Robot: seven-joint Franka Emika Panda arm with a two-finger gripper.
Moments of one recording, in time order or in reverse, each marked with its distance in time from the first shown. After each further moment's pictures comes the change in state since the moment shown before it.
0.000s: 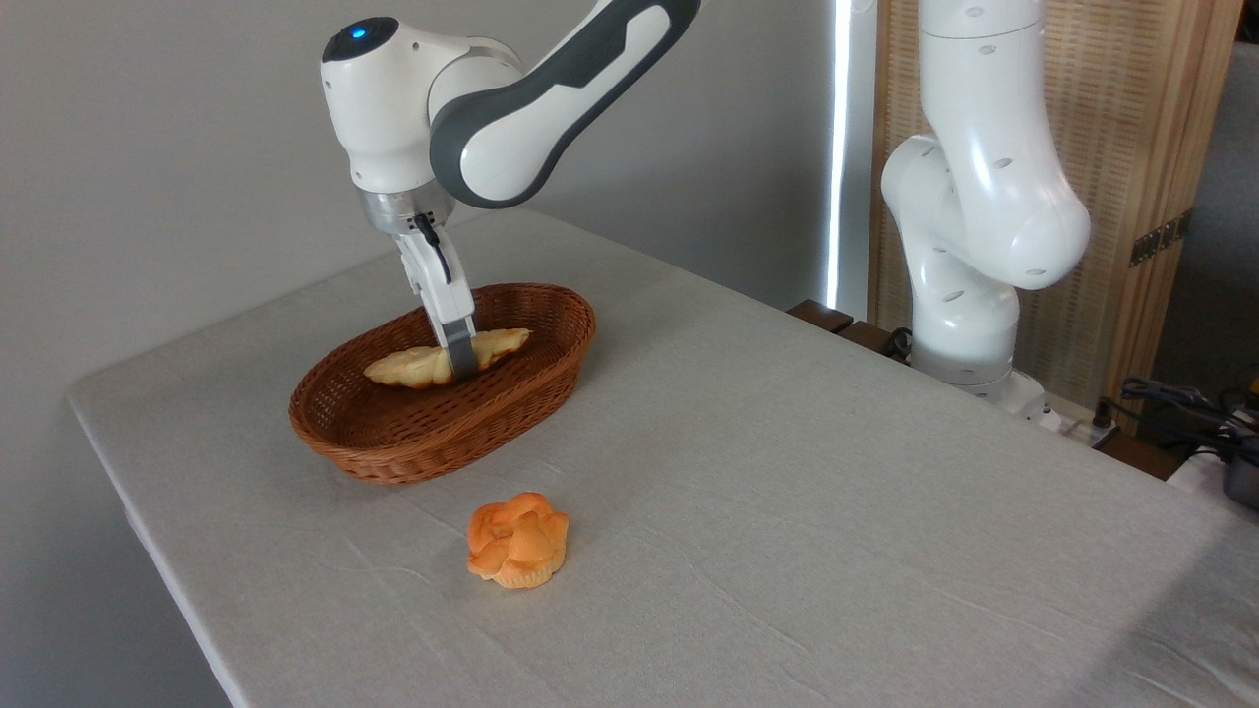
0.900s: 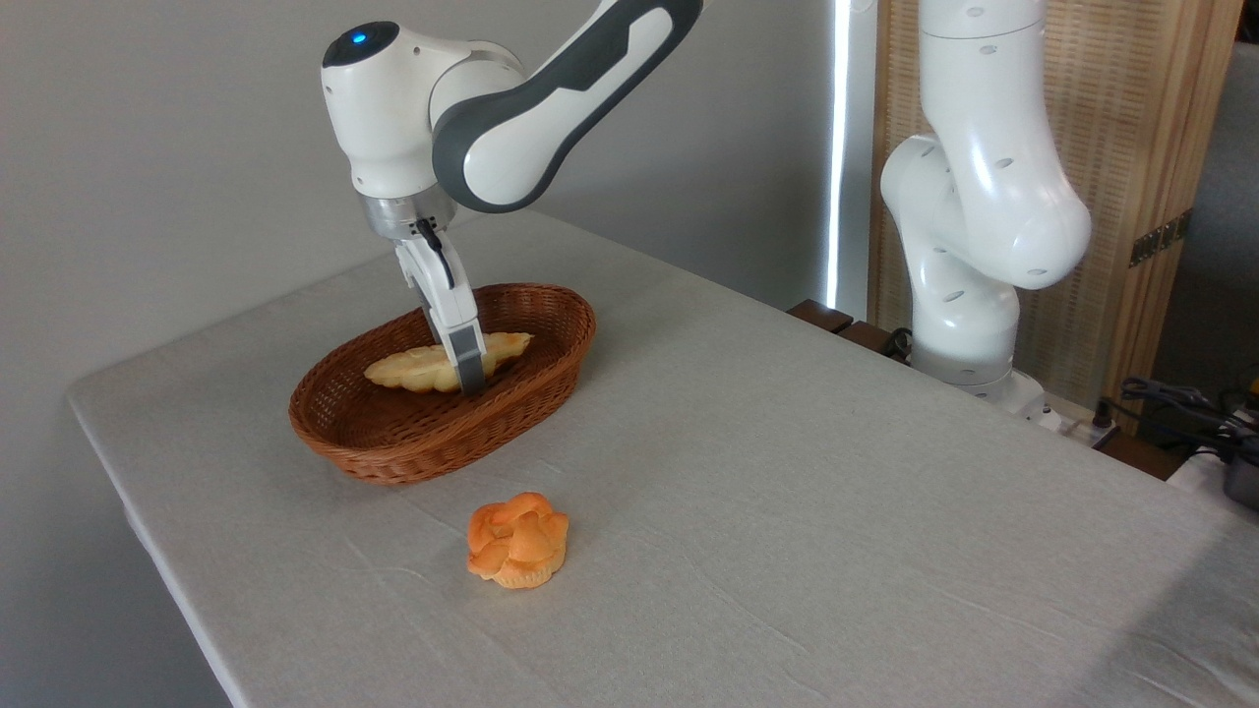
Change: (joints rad) arm 0.010 0.000 0.000 -0.009 0.000 0.000 0.000
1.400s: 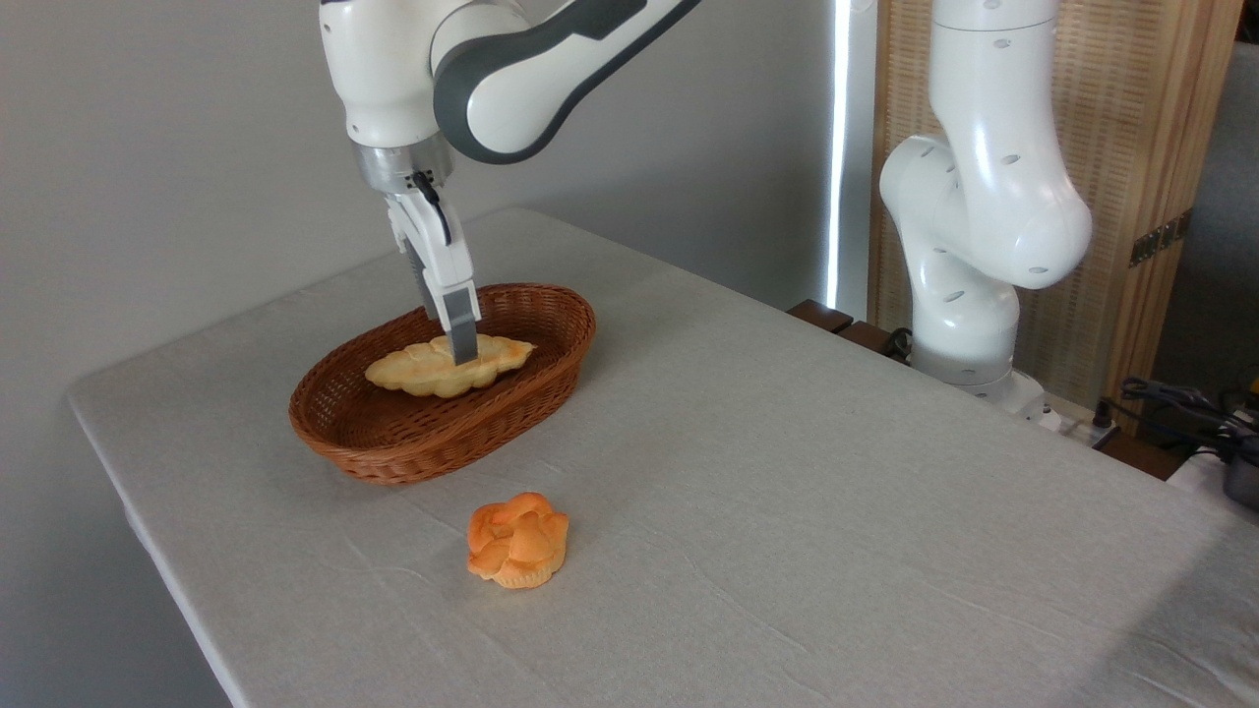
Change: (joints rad) arm 0.015 -0.072 0.001 0.019 0.000 -0.062 0.000
